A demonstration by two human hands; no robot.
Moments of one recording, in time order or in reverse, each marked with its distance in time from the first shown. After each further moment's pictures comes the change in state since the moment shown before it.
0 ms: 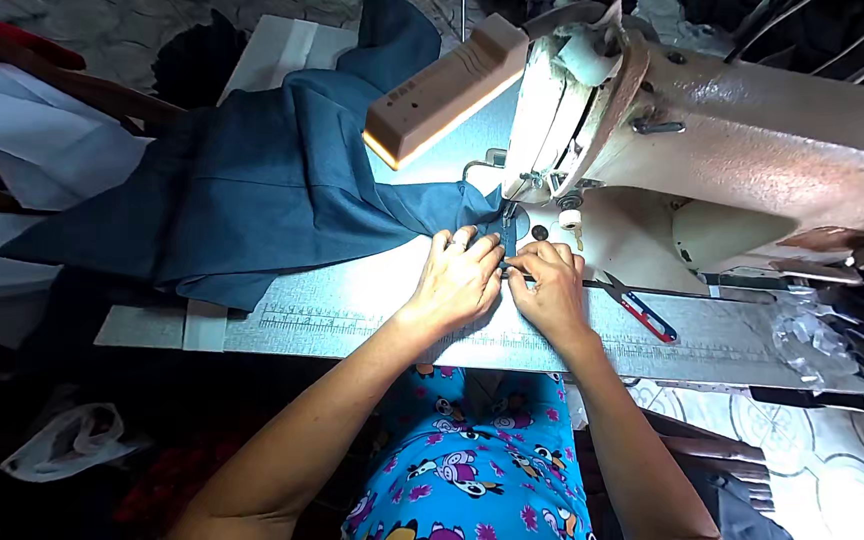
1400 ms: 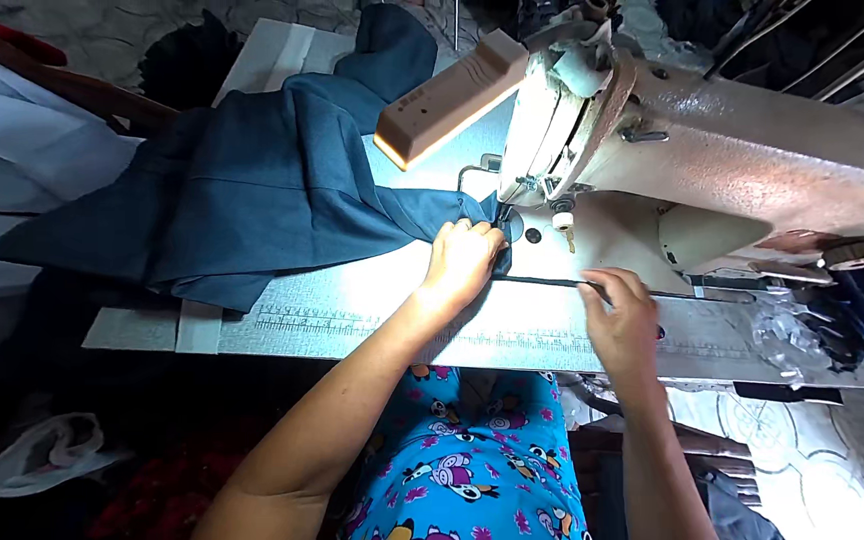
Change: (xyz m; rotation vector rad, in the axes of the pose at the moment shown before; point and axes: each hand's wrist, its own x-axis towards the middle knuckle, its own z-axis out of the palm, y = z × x) left_hand 0.032 0.003 0.000 -0.083 0.068 -0.105; right_hand -0.040 0.012 -0.071 -0.086 0.067 0.278
